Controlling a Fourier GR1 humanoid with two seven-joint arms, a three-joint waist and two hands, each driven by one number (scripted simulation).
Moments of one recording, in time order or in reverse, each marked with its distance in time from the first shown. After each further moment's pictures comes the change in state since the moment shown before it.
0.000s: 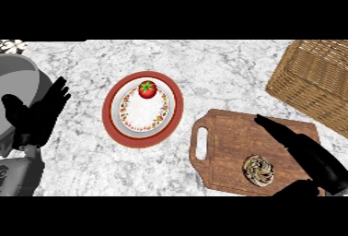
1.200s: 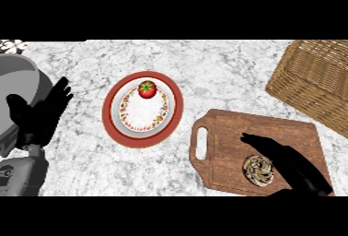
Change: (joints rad) left arm -0.008 -0.059 0.054 -0.005 -0.071 -0.041 0.014; right arm 0.076 0.060 0.068 0.072 0.206 -0.084 -0.152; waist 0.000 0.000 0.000
